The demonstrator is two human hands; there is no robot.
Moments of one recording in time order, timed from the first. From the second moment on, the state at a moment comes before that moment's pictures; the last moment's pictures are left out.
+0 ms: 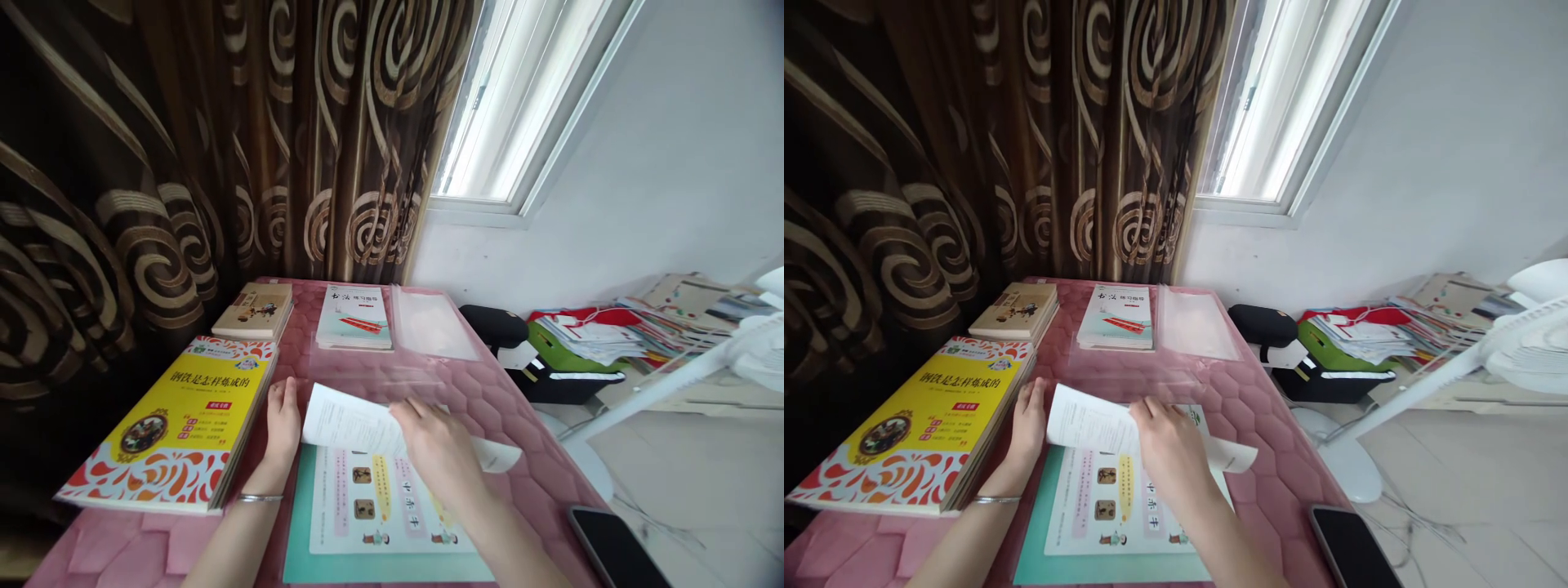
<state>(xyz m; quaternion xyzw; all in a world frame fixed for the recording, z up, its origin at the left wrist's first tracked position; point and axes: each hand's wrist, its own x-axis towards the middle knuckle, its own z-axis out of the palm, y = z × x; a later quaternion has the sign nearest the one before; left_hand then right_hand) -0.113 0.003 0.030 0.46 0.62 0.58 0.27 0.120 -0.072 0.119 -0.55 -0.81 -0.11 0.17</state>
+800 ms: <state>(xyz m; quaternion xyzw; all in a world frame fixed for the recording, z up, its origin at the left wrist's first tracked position) -0.068 -0.098 0.094 0.88 0.35 -0.03 0.32 0.142 -0.147 0.051 -0.42 -0.89 0.17 0.06</state>
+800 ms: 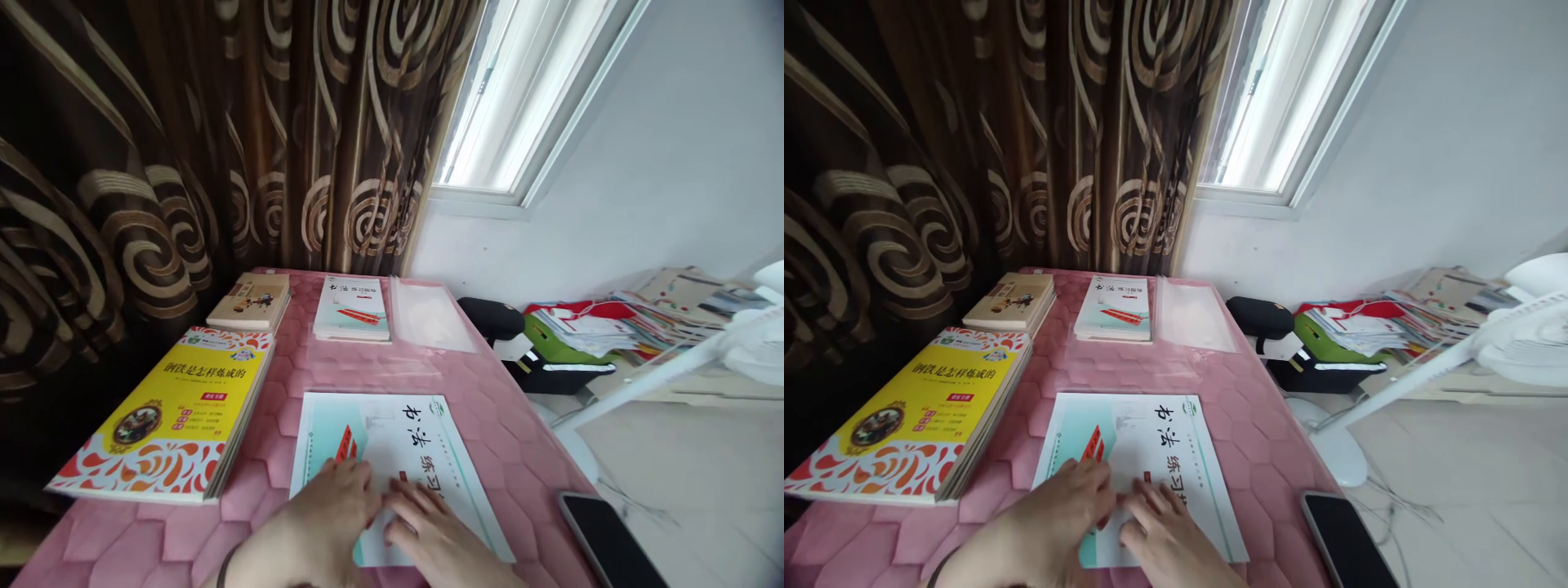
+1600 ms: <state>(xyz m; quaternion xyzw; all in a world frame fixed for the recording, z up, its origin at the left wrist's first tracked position) -0.086 -0.093 0.107 0.86 0.43 0.03 0.28 0.161 -0.122 0.105 -0.52 -0.81 0.26 0.11</state>
